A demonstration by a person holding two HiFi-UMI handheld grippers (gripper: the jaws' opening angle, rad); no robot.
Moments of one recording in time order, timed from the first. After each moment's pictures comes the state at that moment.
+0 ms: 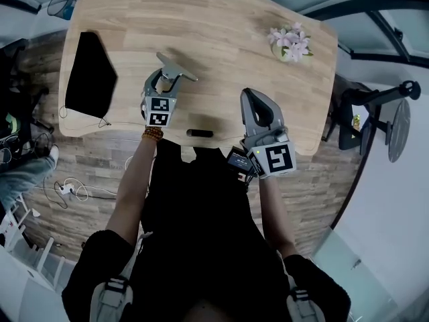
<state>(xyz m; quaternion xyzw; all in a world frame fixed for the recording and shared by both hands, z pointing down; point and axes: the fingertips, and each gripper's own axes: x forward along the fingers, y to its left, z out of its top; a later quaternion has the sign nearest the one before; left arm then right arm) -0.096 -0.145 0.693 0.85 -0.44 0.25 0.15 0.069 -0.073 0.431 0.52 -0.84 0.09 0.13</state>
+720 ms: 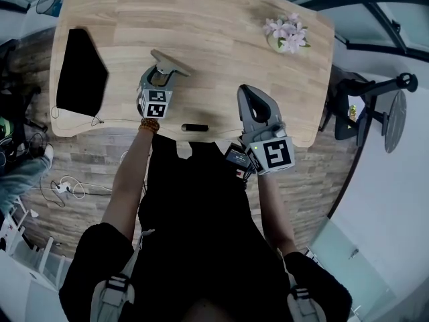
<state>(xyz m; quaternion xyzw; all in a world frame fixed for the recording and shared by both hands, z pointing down) -0.091 -0.141 0.750 0.84 -0.43 0.29 0.17 0.076 -0.070 0.449 0.52 -0.83 0.10 0.15</state>
